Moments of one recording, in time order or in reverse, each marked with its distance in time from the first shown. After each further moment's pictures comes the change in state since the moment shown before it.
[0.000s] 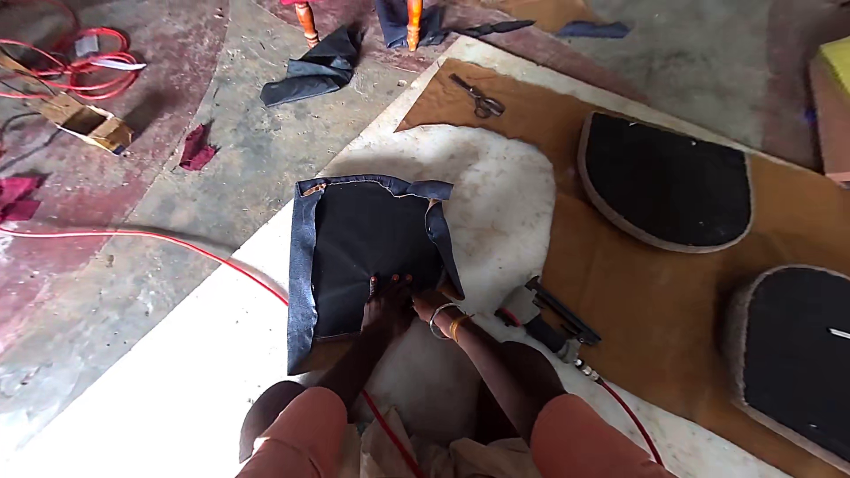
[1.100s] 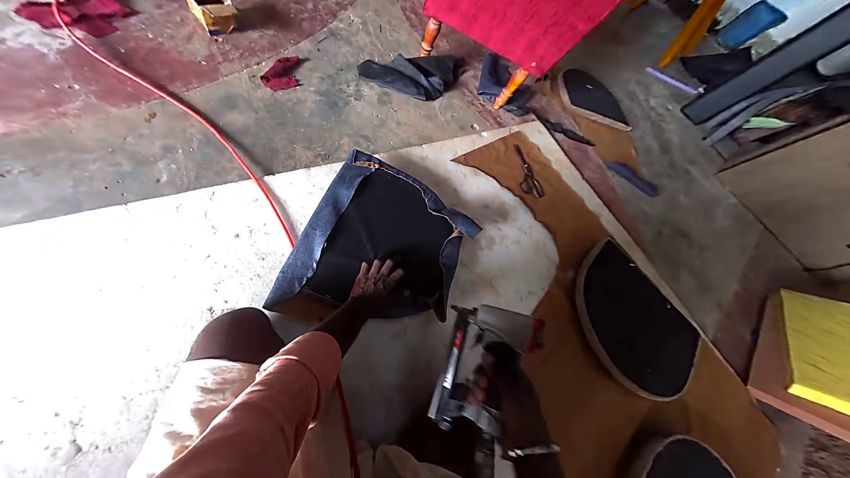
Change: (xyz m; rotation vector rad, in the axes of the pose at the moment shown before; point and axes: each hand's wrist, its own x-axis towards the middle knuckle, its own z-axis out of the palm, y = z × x) left_hand 0.020 -0.020 0.014 -0.092 0.323 -0.123; right_hand -0.177 0.096 0.006 1.237 0.444 -0.196
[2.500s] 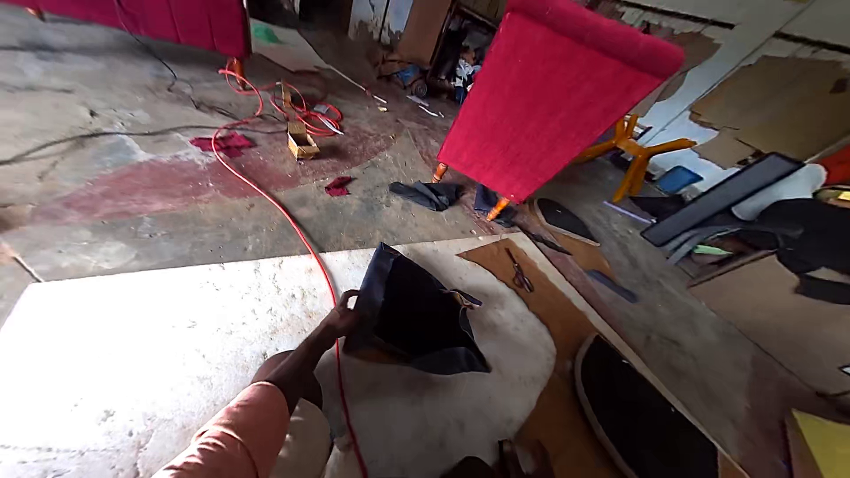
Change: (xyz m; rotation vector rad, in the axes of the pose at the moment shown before) left_hand -0.117 -0.086 -0.164 -1.139 0.162 -0.429; right_hand -0.003 0.071 -0.063 -0.987 0.423 -0.301
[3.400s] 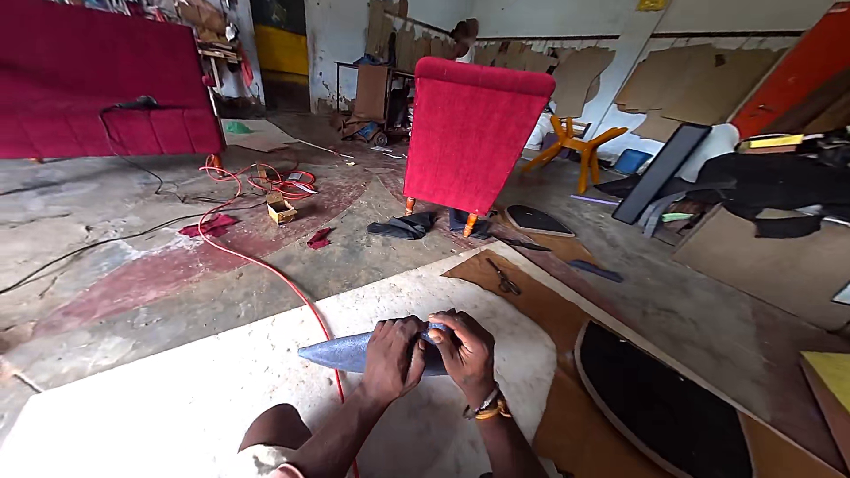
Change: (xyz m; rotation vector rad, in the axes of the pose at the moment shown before) left_hand -0.109 0.098 0.130 0.471 0.564 1.514; right_hand 0.012 -0.269 -0.081 0.710 0.543 -1.249
